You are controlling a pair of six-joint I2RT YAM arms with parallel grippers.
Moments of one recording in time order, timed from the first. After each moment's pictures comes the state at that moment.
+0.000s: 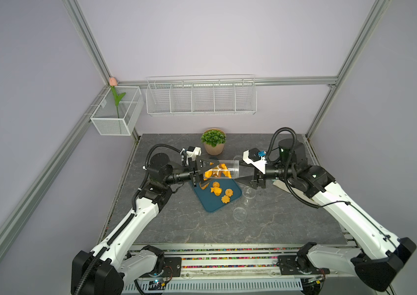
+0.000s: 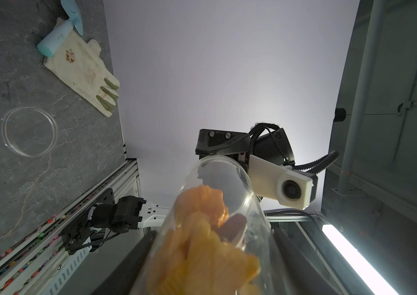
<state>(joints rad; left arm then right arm) -0.42 1.11 0.88 0.29 1.06 -1.59 0.59 1.22 1.30 -0.55 -0.70 -0.48</state>
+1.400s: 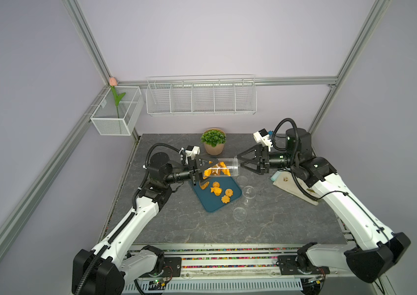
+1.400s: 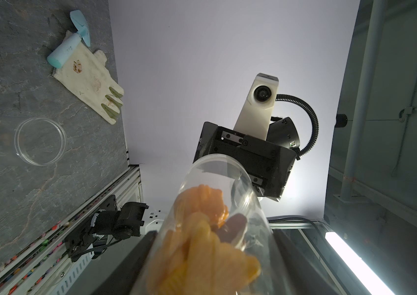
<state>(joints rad) -0.41 1.12 0.89 0.30 1.04 -1.57 0.48 1.31 1.40 -0.47 -0.96 0.93</state>
